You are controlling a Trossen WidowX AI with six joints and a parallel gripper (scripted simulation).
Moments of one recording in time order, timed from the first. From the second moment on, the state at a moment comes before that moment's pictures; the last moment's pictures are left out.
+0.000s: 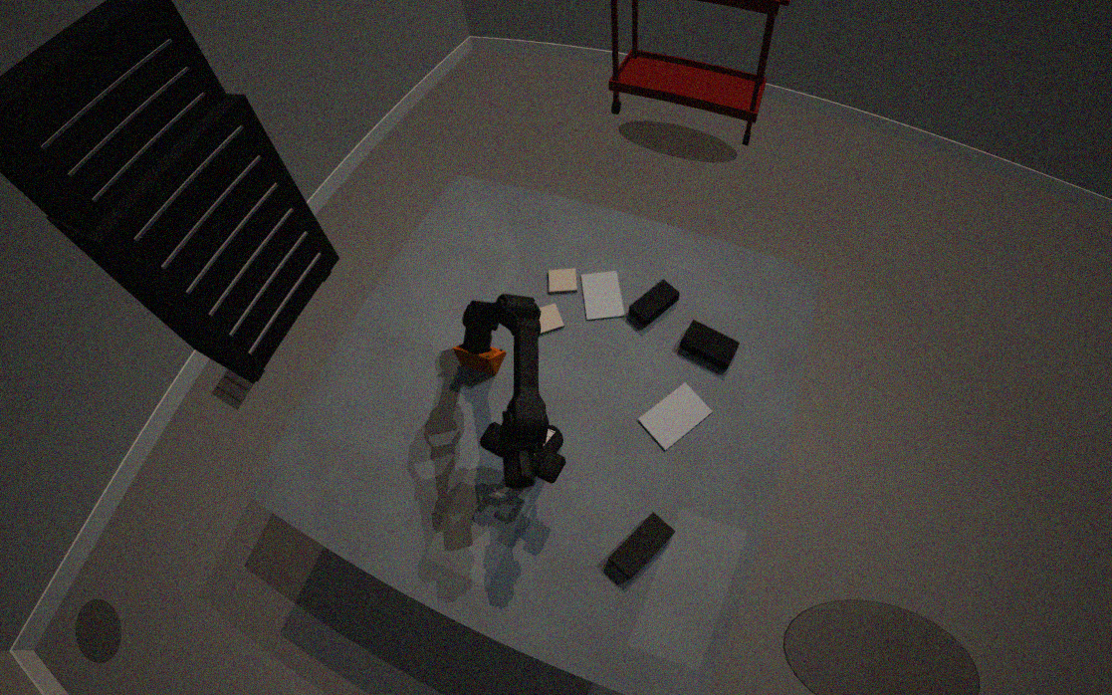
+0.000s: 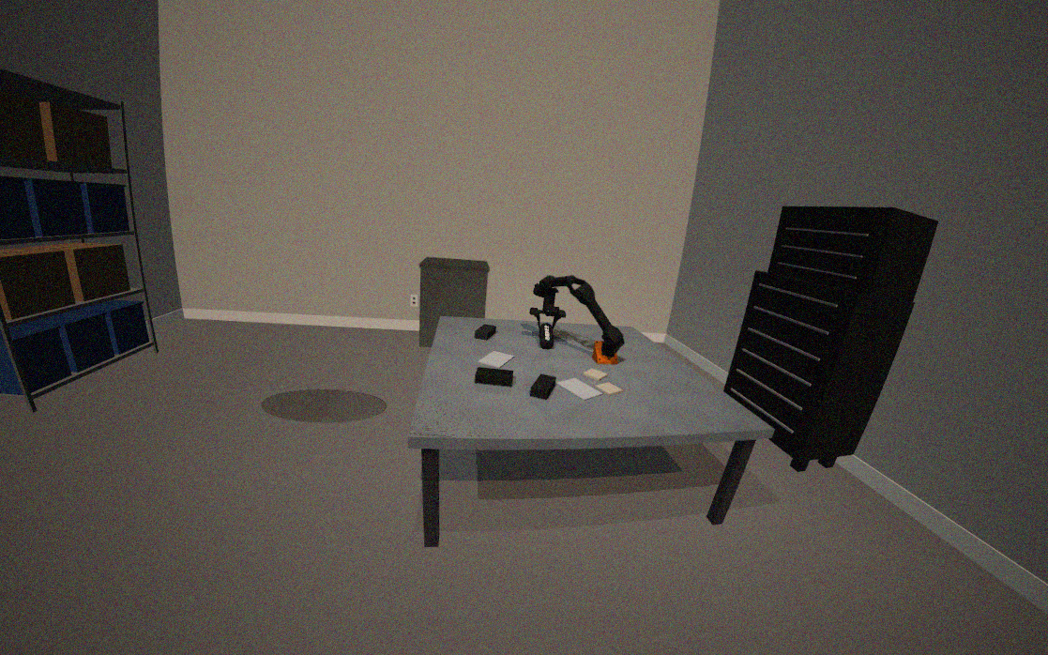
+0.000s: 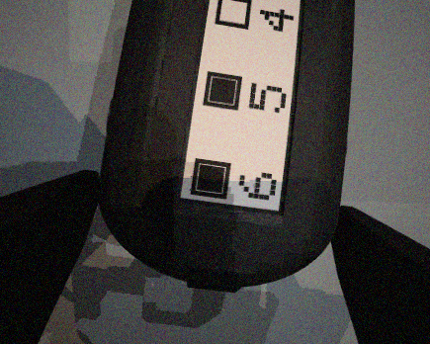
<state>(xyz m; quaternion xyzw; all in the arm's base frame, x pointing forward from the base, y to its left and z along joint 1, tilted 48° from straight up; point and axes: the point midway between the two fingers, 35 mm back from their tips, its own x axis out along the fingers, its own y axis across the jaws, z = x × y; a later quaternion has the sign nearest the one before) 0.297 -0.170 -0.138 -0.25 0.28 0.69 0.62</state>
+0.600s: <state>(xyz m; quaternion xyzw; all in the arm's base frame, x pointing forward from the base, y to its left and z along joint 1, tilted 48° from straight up) 0.299 -0.171 -0.123 -0.25 0.28 0.69 0.62</state>
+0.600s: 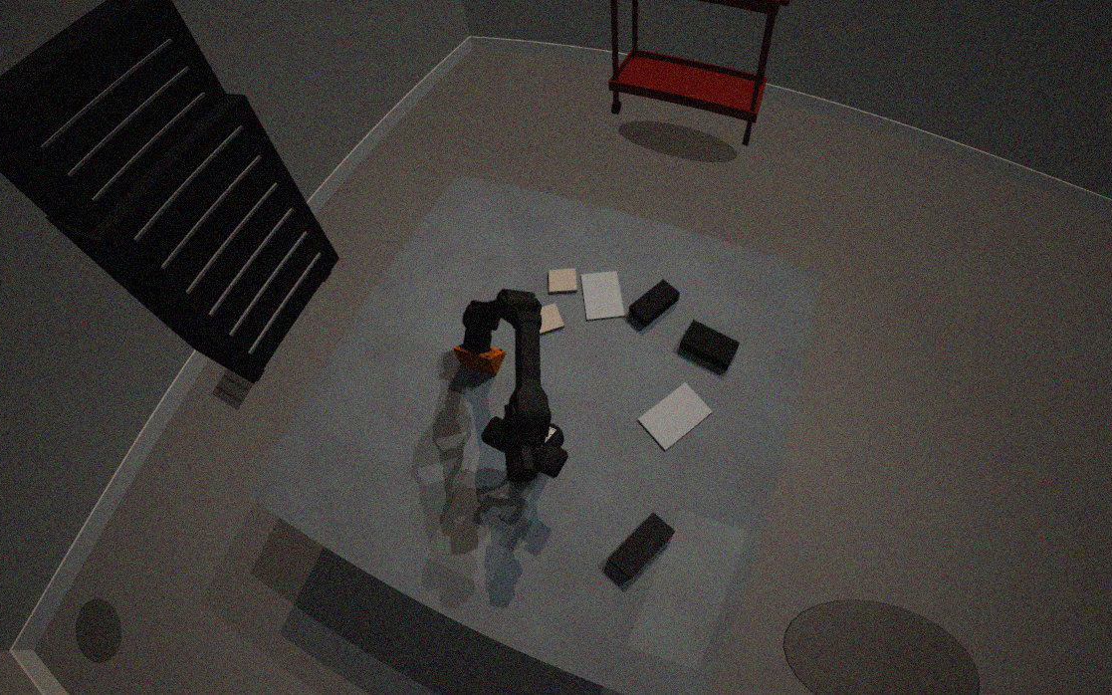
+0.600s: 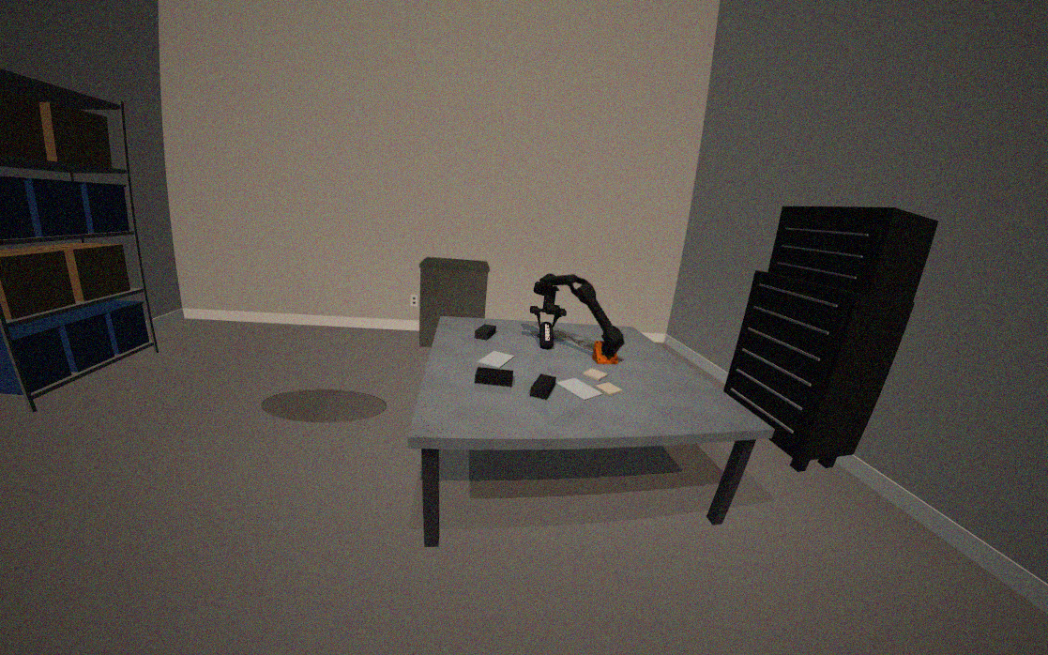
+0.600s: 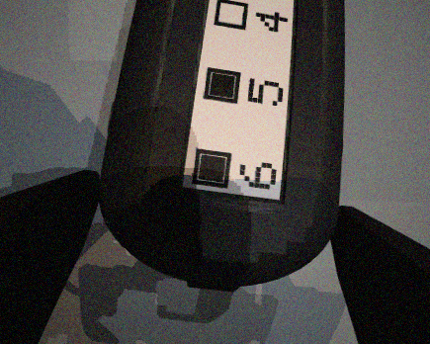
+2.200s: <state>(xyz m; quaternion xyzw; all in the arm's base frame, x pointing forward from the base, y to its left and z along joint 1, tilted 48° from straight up) 0.302 -0.167 -0.086 -0.25 0.28 0.69 0.61</state>
